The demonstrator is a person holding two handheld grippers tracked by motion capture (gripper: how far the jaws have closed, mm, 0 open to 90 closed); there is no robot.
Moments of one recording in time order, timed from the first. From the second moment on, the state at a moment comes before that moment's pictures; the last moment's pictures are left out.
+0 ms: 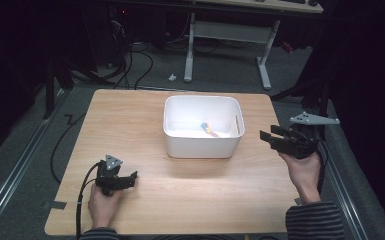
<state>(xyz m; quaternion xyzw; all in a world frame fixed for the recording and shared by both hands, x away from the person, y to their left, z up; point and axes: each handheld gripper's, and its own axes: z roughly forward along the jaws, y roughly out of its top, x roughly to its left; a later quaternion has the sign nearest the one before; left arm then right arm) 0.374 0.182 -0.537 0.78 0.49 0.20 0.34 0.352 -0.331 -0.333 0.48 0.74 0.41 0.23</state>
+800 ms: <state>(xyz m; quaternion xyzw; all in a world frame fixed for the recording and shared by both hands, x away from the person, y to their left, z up) 0.374 0.181 -0.537 0.78 0.49 0.20 0.34 0.320 -0.349 -0.368 0.50 0.73 0.40 0.24</state>
